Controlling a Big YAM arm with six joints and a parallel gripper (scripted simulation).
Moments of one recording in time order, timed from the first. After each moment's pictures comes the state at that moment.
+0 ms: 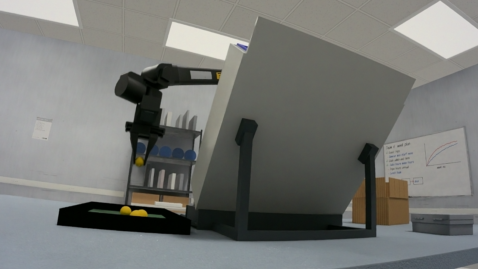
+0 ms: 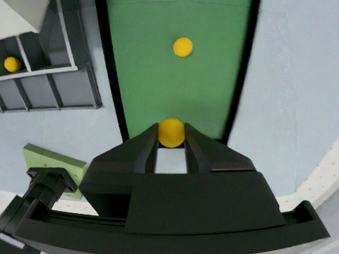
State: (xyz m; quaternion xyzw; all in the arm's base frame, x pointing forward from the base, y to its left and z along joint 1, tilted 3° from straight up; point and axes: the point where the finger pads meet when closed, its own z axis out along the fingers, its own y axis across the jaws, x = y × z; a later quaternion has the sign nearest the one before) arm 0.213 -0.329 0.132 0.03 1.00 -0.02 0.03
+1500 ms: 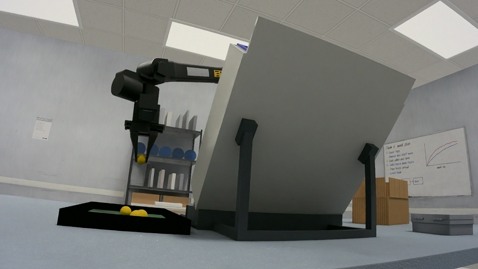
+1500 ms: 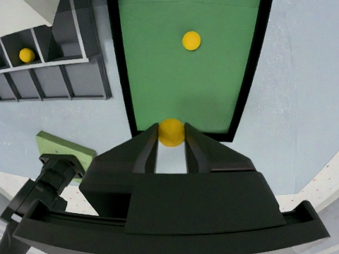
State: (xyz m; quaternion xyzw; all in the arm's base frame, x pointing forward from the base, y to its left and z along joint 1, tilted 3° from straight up) arm 0.210 -0.324 0.138 0.03 1.00 0.02 0.00
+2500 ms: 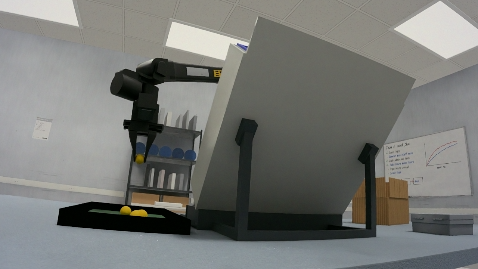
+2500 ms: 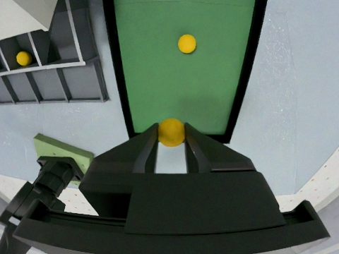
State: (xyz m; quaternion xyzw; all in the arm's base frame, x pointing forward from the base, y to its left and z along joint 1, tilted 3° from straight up) arm 0.213 -0.329 0.137 0.03 1.00 0.01 0.01
